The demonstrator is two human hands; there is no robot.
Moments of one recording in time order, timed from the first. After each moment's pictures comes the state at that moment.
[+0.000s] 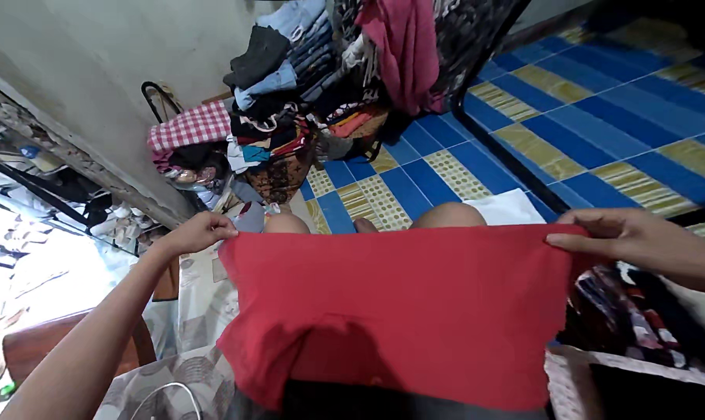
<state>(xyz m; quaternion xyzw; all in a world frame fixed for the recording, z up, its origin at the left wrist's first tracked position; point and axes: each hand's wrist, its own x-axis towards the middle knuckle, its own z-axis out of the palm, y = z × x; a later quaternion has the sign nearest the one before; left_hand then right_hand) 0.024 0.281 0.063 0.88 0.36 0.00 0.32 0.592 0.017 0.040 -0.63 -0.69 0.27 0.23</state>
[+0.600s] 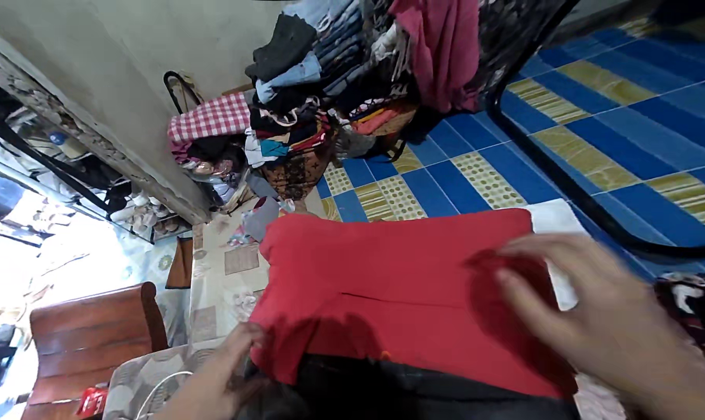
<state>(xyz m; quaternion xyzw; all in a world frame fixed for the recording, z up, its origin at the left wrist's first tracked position) -0.013 0.042 0.013 0.84 0.38 0.12 0.38 0.466 0.007 0.034 -0.63 -0.71 0.06 0.31</state>
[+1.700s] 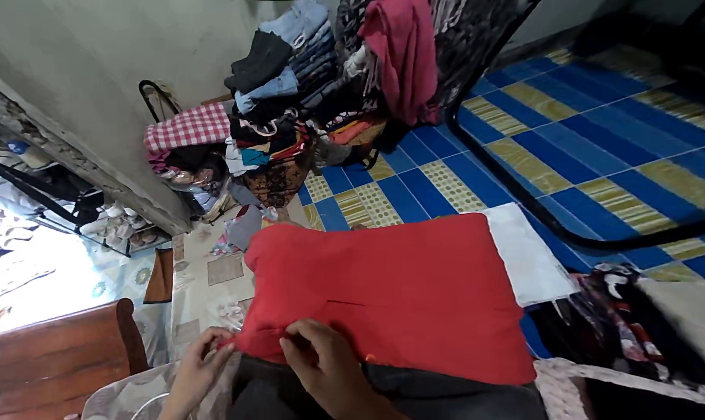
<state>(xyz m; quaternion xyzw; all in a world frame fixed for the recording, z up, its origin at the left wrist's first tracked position) -0.043 0.061 -0.060 0.69 0.49 0.32 0.43 0.232 0.010 -0.021 -0.53 -0.62 0.35 0.46</state>
